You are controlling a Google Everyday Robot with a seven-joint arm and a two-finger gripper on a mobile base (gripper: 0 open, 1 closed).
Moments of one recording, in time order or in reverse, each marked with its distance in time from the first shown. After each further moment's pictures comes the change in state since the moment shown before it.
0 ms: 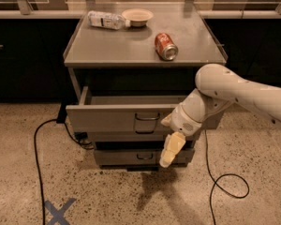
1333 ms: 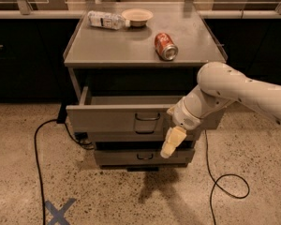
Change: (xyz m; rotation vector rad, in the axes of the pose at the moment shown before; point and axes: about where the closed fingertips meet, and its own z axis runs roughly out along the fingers) arm 0.005 -0.035 -0.016 0.175 0.026 0.004
